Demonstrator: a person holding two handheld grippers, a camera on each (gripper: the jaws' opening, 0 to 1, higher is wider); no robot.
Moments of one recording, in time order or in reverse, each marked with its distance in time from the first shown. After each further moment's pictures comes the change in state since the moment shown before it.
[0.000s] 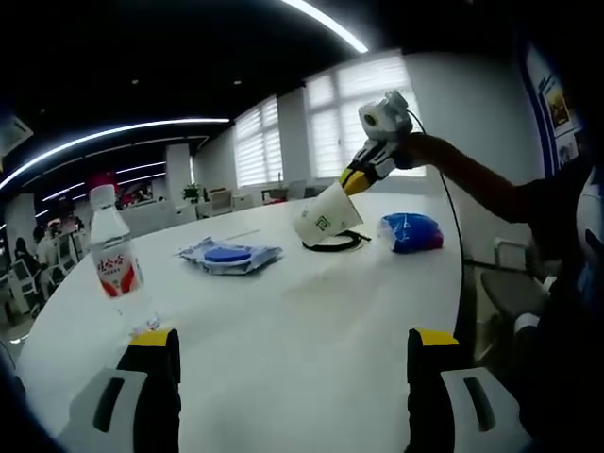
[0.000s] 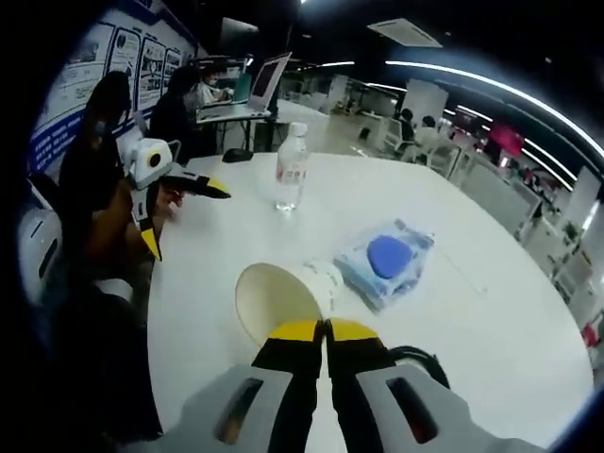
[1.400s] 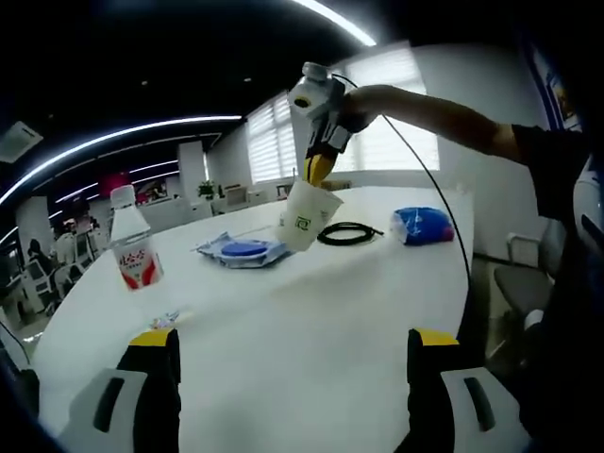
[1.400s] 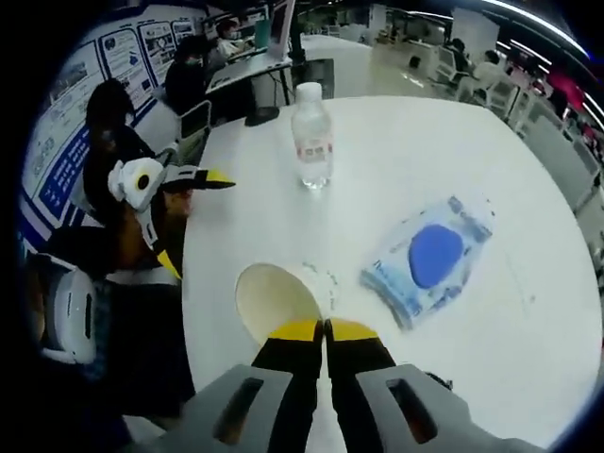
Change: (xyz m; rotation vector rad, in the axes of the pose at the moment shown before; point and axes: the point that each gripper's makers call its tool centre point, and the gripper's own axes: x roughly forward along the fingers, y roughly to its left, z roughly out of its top) left arm -0.016 0.006 -0.006 0.014 0.029 0.077; right arm 0.059 0.009 0.053 0.036 0.355 0.277
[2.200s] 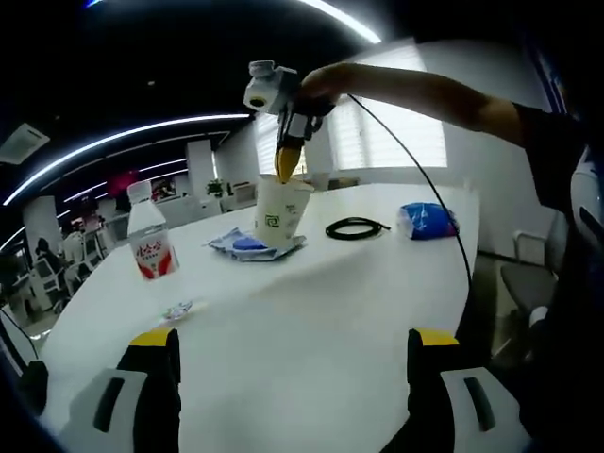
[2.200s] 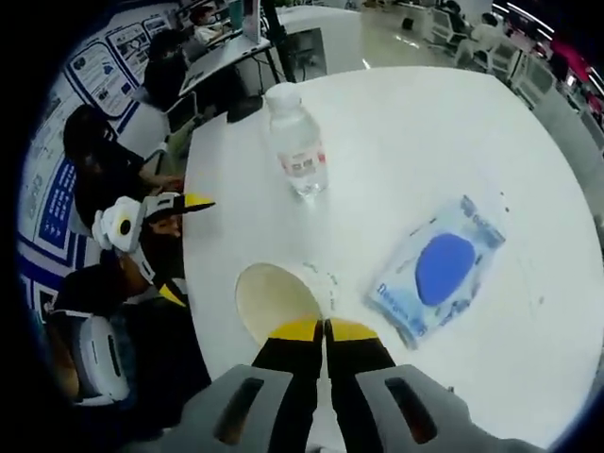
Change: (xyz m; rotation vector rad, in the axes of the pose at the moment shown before) left arm -0.016 0.006 -0.009 -0.004 0.007 0.041; right arm 0.021 0.010 0.033 0.090 0.176 0.041
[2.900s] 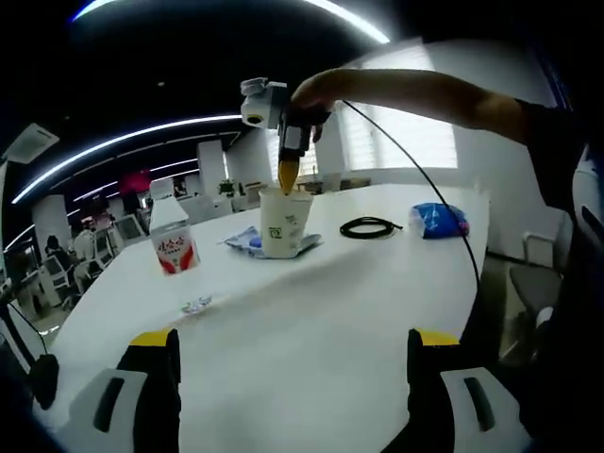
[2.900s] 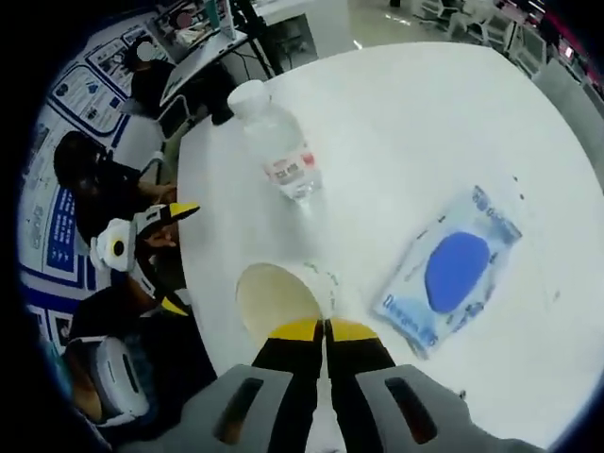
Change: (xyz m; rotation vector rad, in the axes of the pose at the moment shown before) left arm -0.010 0.018 -0.006 -0.011 0.000 0.053; right arm 0.024 -0.009 0.023 0.091 0.071 0.054
